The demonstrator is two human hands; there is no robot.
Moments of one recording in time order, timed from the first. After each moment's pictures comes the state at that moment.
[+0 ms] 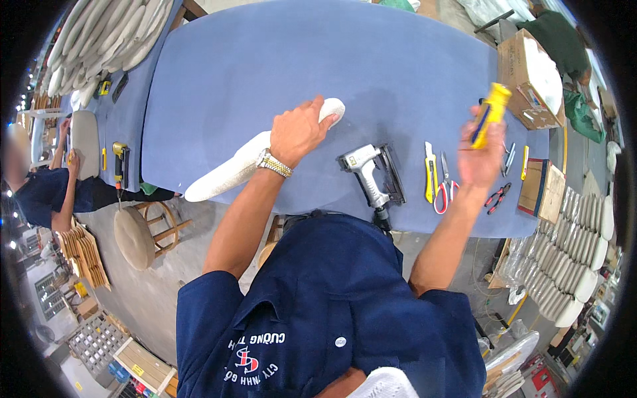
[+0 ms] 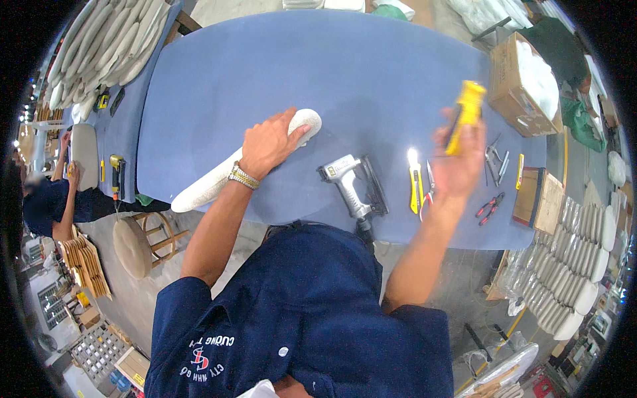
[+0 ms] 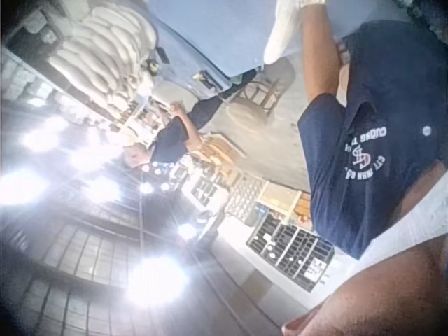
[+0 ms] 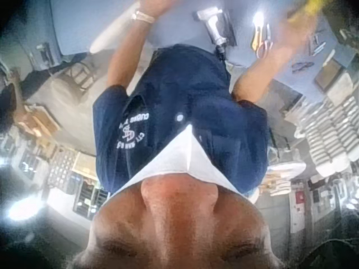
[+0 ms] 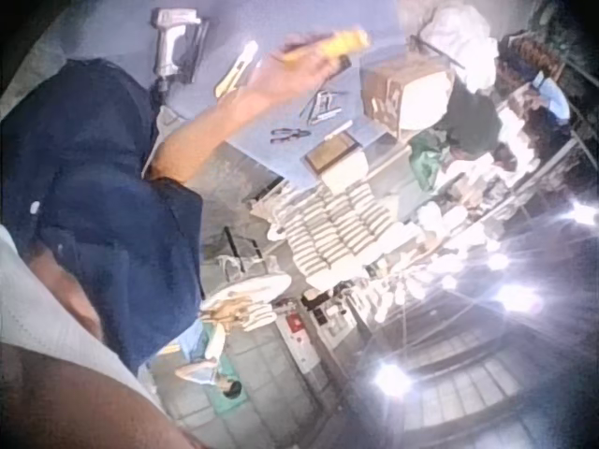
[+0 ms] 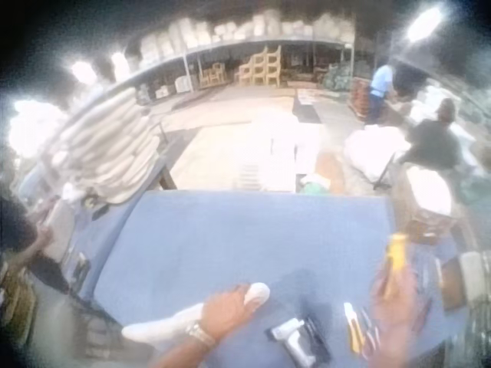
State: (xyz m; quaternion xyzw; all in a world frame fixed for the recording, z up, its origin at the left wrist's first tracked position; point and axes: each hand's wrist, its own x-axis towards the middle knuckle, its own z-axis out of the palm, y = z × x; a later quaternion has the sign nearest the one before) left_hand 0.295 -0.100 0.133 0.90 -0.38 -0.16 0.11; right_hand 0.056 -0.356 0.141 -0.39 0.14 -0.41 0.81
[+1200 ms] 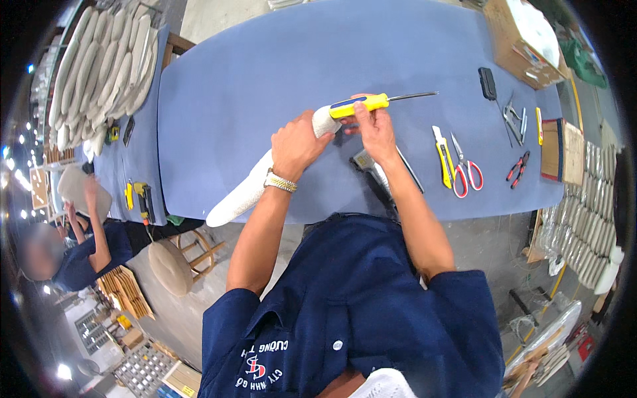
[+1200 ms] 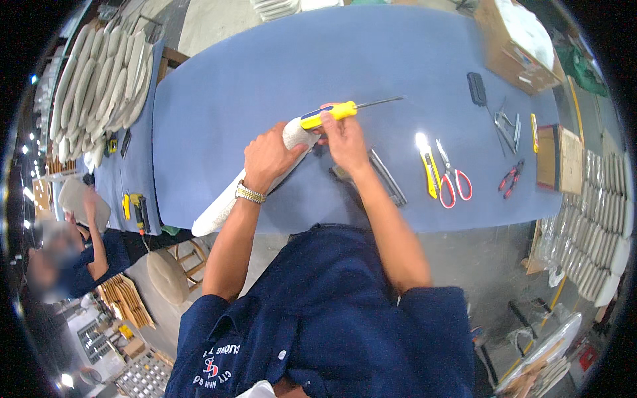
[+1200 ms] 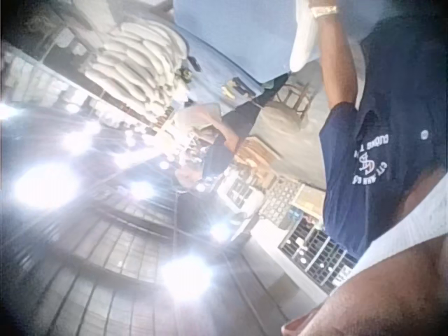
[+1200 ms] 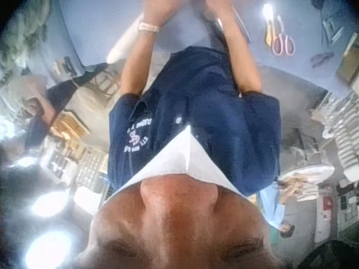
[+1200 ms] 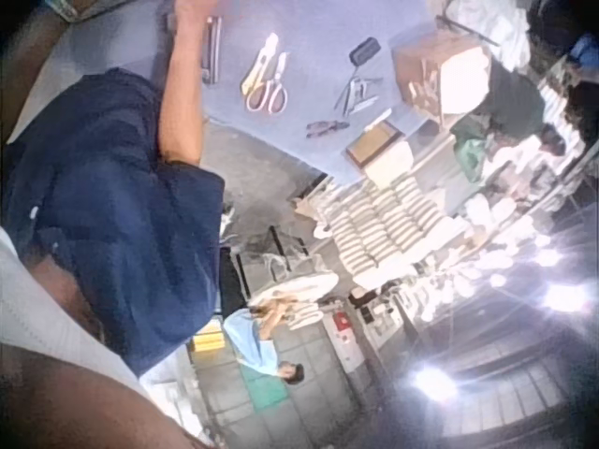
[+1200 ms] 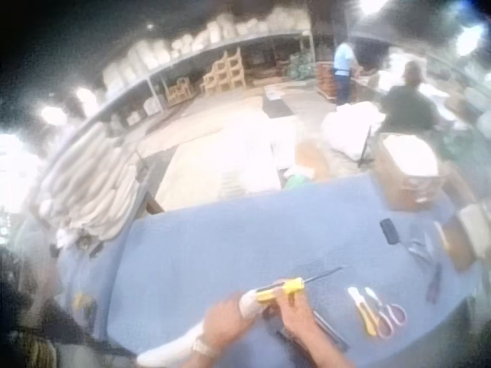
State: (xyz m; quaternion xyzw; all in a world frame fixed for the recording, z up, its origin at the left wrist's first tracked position) left_hand 0.292 -0.106 0.133 0.90 -0.39 -0.16 0.07; right_hand 0.170 -0.235 0.053 -0.54 0.27 -0.36 0.71
